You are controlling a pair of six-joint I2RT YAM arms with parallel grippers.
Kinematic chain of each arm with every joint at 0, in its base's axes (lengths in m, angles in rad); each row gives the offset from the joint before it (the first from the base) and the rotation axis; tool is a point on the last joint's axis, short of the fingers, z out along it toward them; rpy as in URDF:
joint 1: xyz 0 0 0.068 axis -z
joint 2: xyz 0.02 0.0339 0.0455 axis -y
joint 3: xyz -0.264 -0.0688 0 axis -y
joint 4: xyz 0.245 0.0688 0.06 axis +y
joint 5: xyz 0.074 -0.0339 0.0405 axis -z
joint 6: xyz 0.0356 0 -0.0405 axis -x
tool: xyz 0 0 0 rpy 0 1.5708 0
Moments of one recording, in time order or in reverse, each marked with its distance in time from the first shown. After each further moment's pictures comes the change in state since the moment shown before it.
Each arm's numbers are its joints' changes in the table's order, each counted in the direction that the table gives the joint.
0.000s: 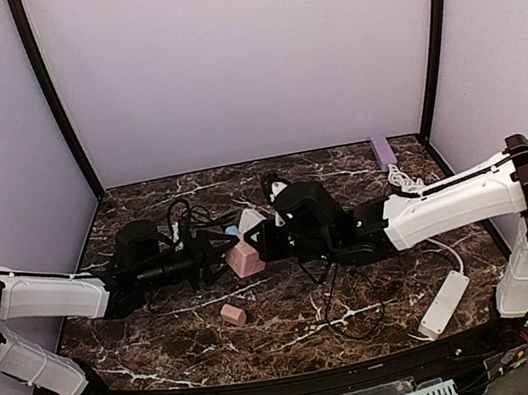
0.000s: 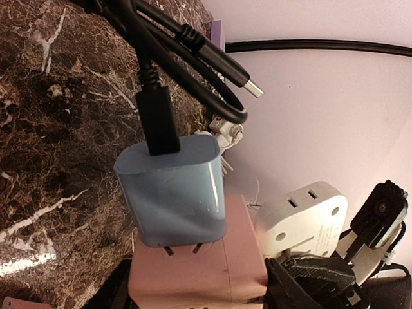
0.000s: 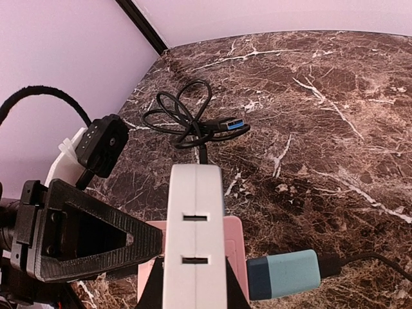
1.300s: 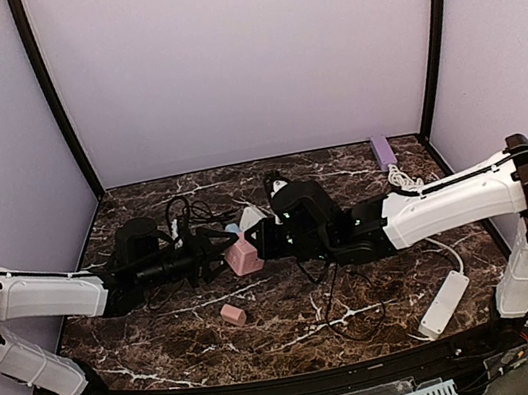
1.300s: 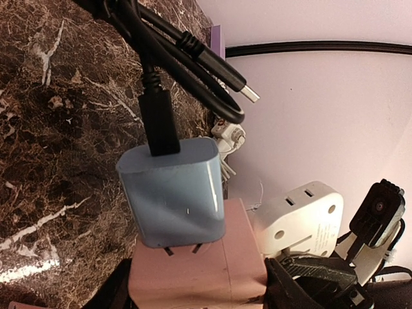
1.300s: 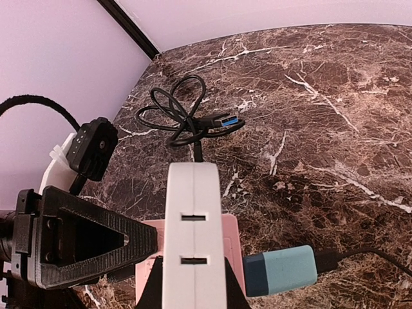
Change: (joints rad) left arm 0.000 0.011 0.018 0.033 -0.013 -0.032; right arm -0.006 -0.005 0.026 0.044 0.041 -0.052
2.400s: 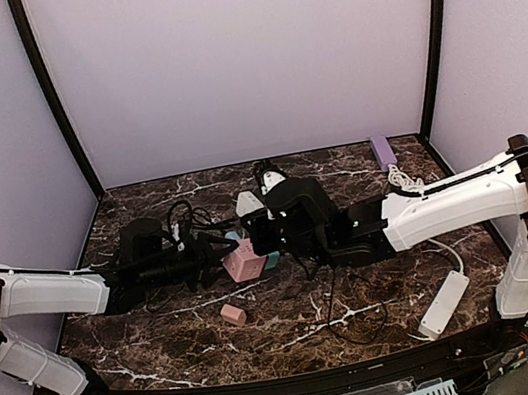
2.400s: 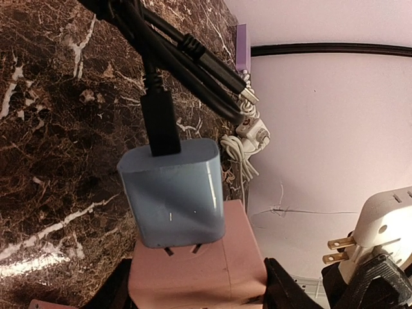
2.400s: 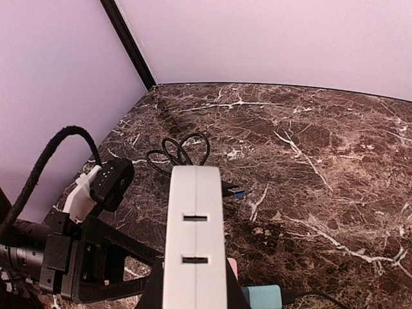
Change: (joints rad) left arm -0.001 -0.018 0.015 0.082 -0.004 -0.024; right arm -0.050 0.000 0.041 -0.049 0.171 0.223
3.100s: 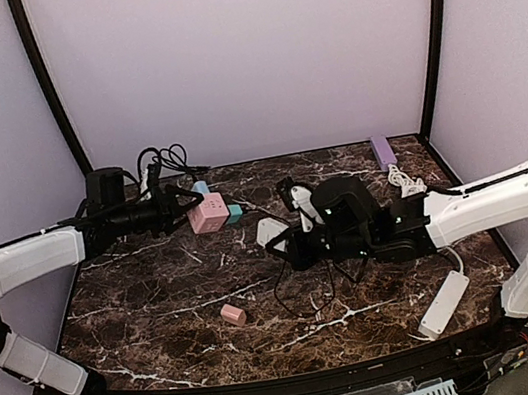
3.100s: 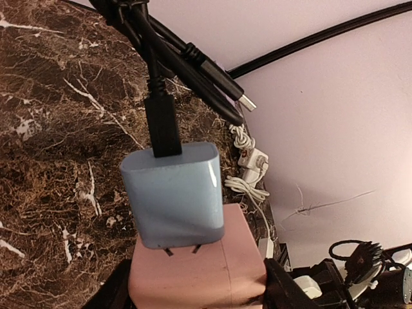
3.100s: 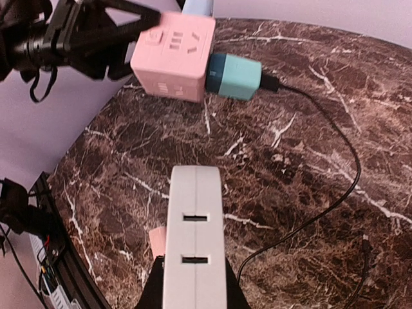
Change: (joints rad) left arm -0.313 -0.018 0.309 0.323 0.235 -0.458; right arm 0.074 0.206 -0.232 0.044 -0.338 0.018
